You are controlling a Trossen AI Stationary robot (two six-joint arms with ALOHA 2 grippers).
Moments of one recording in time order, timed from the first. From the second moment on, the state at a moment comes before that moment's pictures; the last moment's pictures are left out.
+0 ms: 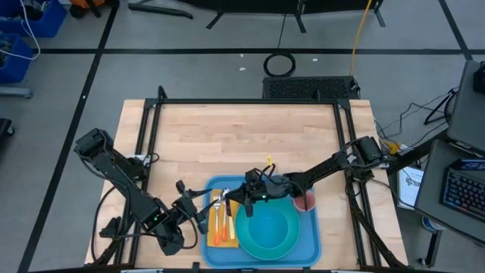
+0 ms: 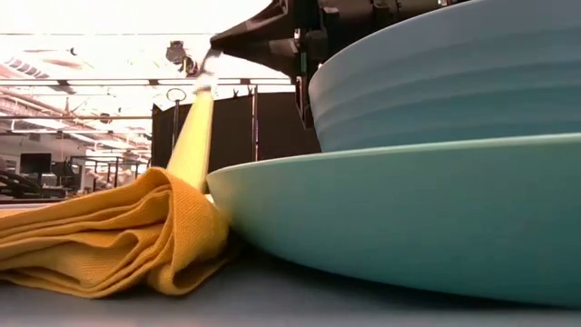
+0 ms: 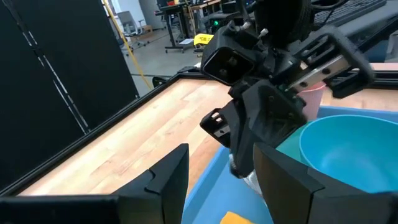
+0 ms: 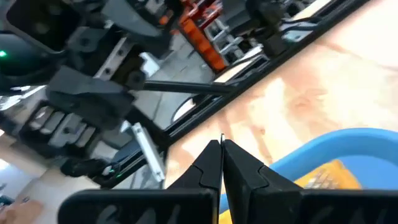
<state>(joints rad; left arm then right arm) -0.82 1.55 1.00 -0.27 -1.28 -0.67 0.28 1.91 0.97 0.83 0.19 0.75</state>
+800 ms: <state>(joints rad) -0.82 1.55 1.00 -0.27 -1.26 -0.67 0.28 1.91 0.97 0.74 0.25 0.80</state>
